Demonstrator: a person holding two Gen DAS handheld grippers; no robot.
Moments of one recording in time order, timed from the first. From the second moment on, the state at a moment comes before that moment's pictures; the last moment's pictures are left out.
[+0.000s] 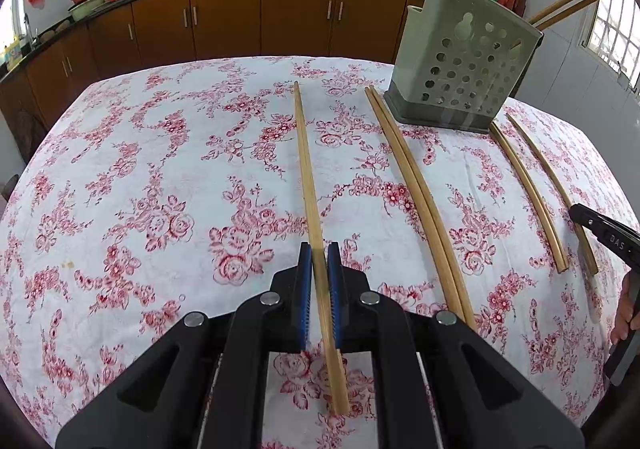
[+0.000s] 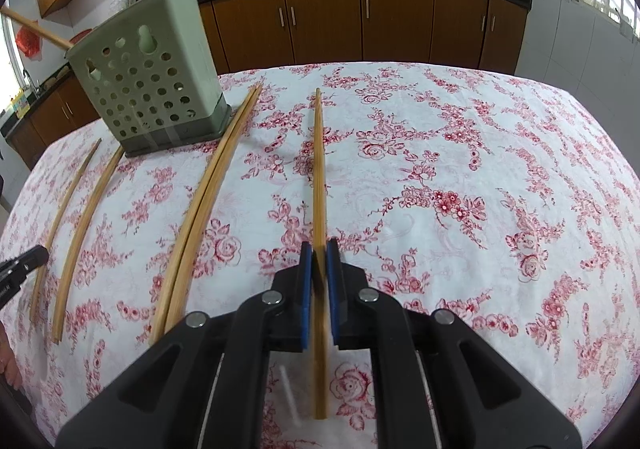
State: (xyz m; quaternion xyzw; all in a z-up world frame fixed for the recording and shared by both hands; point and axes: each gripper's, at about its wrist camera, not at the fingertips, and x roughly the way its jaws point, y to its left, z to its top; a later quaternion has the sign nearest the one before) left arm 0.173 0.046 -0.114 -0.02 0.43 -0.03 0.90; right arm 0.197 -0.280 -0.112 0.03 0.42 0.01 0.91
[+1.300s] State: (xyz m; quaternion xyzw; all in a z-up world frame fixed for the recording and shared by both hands) left arm 0.148 0.074 0.029 -0.09 0.28 -0.03 0.96; right arm 0.153 -0.319 0.028 0.09 0.24 0.01 0.97
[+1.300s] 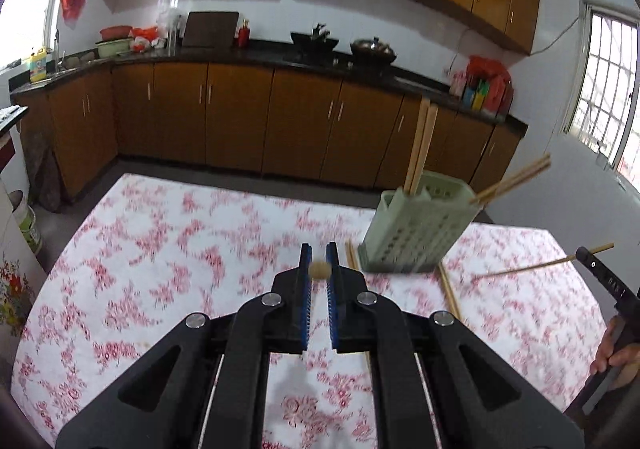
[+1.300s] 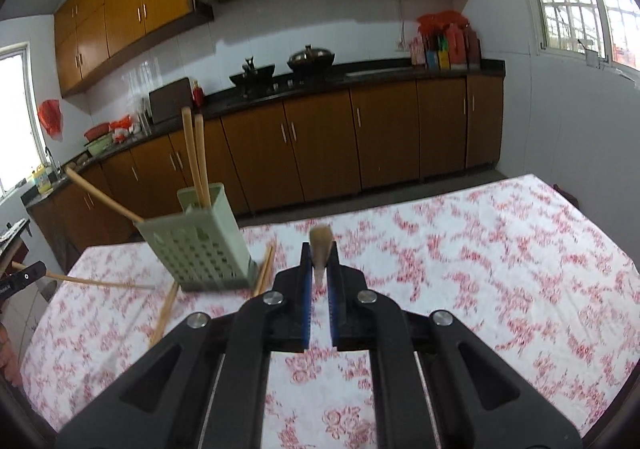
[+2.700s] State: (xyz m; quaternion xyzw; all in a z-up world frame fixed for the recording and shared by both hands) left arm 0.202 0.001 0.136 -0.09 0.14 -0.06 0.98; right arm 0.213 -0.241 0.151 0.08 0.15 0.13 0.98
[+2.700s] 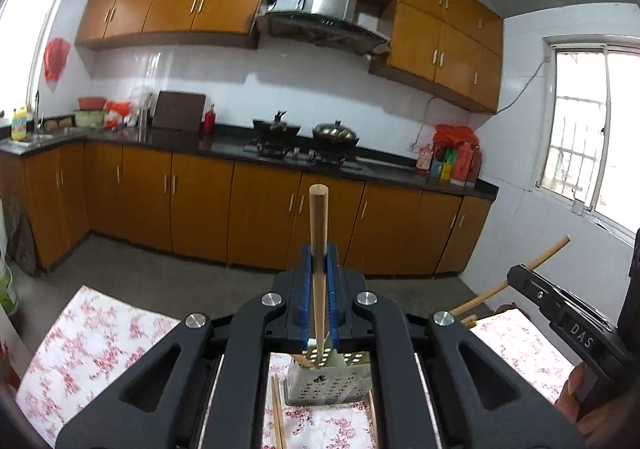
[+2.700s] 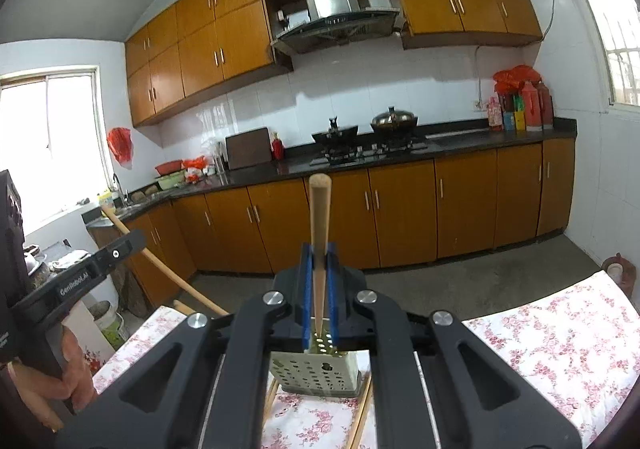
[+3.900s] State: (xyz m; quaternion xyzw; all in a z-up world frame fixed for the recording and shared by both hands) left arm 0.199 0.019 0.120 -0.11 0.17 -0.06 0.98; right arm 0.210 -0.261 0.112 0.09 0.19 0.08 0.97
